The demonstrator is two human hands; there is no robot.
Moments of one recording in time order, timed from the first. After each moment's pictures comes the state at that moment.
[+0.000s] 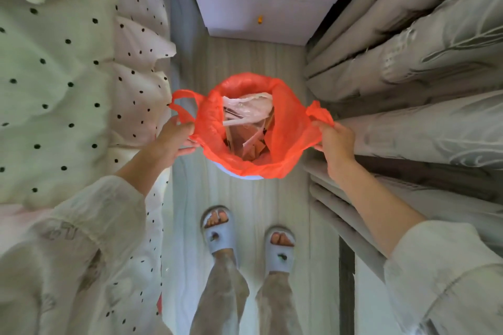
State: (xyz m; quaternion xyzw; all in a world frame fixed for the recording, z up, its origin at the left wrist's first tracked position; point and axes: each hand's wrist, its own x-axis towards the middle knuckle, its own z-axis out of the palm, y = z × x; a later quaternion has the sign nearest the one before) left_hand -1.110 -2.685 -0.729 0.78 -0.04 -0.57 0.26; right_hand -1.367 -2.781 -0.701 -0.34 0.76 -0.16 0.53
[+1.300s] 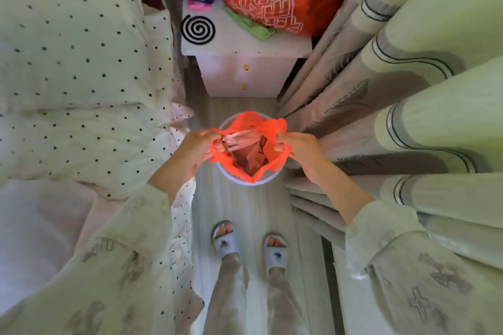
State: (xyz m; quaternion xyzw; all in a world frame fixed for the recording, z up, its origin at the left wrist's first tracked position) left_hand -1.141 -2.699 -0.435 0.71 -0.14 -0.60 0.35; right_hand -1.335 -2.761 -0.437 -0.36 0.63 -0.16 0.67
